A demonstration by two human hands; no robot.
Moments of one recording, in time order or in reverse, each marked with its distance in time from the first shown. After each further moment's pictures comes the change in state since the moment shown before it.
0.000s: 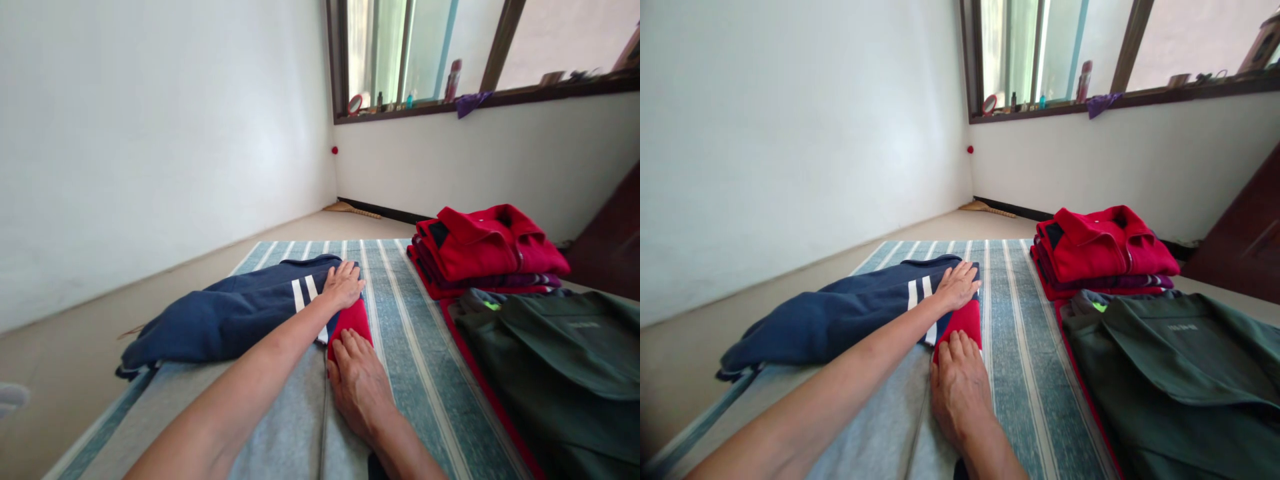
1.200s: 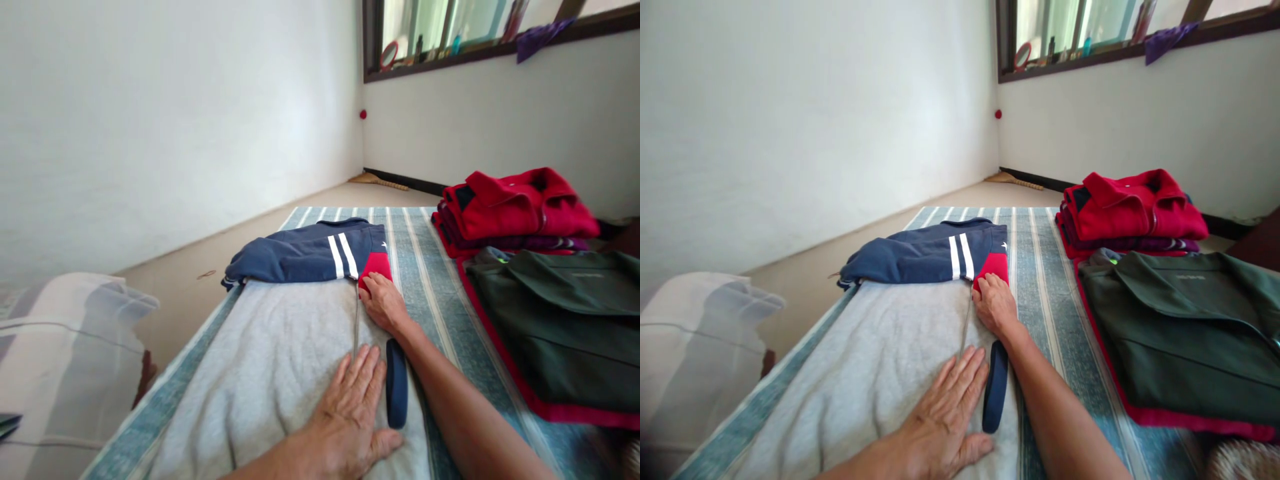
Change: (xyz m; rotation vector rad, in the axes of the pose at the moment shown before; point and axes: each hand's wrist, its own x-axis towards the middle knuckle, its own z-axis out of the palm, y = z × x) left_hand -0.323 0.097 -0.021 -0.247 -0.428 0.126; right_hand 0.002 0.019 -0.010 0.000 -0.092 -0.064
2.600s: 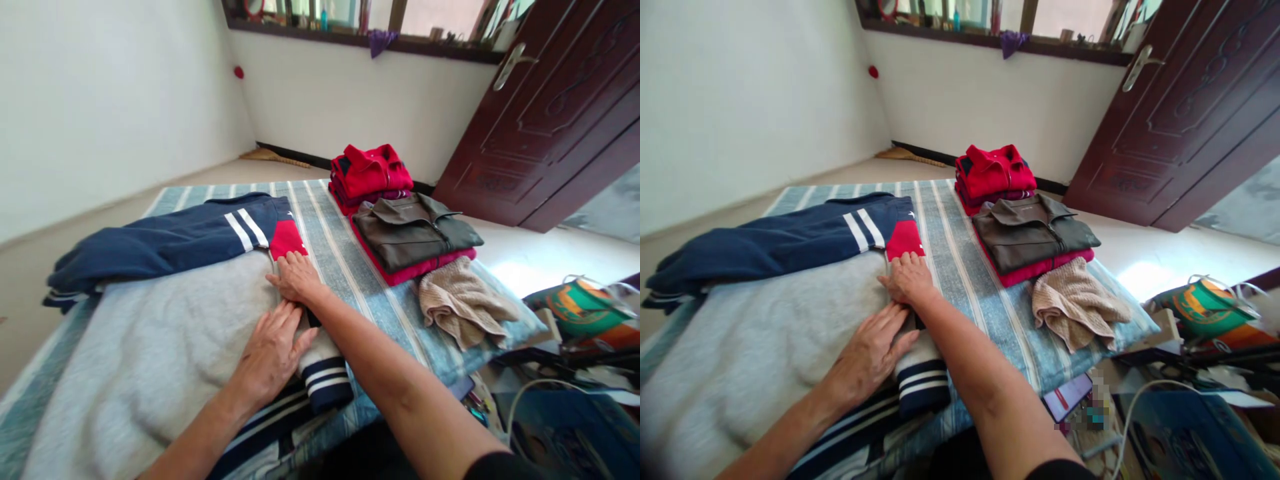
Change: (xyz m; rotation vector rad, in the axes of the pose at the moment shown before) left_hand 0.015 -0.018 0.019 0.084 0.540 0.256; right_hand -0.039 -0.043 -0.032 -0.193 -0.085 0.192
